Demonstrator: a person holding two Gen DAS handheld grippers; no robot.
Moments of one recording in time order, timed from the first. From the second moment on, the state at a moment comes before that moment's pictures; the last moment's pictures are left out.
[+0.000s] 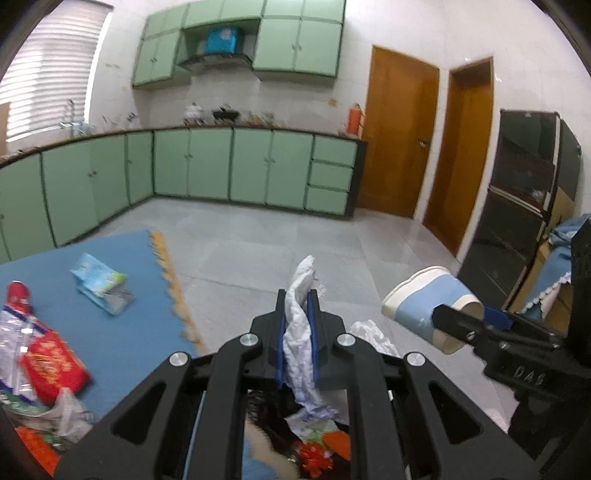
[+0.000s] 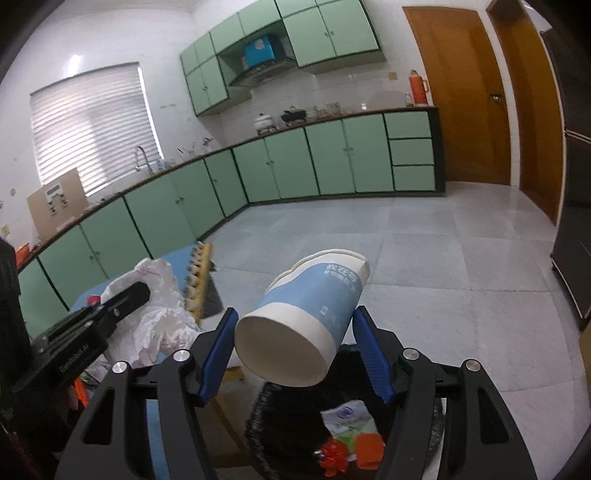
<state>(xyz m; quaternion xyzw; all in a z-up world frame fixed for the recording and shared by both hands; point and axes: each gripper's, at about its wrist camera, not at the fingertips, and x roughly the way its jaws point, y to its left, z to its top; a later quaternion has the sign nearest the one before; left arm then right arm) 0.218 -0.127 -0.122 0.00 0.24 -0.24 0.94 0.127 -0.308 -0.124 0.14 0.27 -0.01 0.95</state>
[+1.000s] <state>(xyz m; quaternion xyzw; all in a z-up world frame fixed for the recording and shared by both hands) 0.177 -0.007 -0.091 -0.01 0.22 -0.11 0.97 0.133 -0.257 -0.109 0.11 0.25 0.01 0.96</state>
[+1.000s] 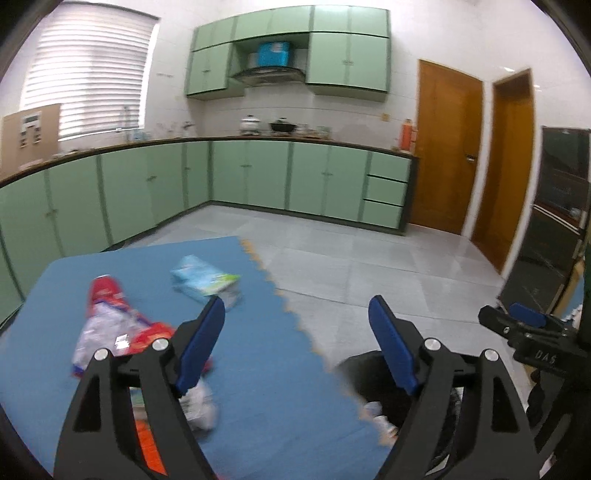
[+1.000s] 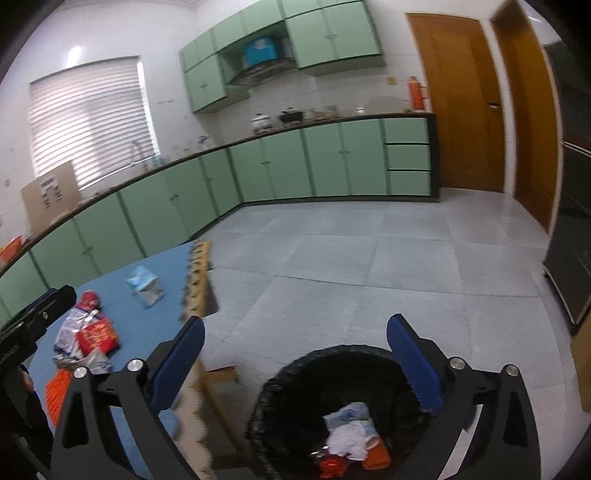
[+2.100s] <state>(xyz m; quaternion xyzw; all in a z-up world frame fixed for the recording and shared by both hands) 0.118 0.110 -0.168 -0.06 0.30 0.01 0.95 0.126 -0.111 -0.136 0.06 0.24 0.12 0.96</state>
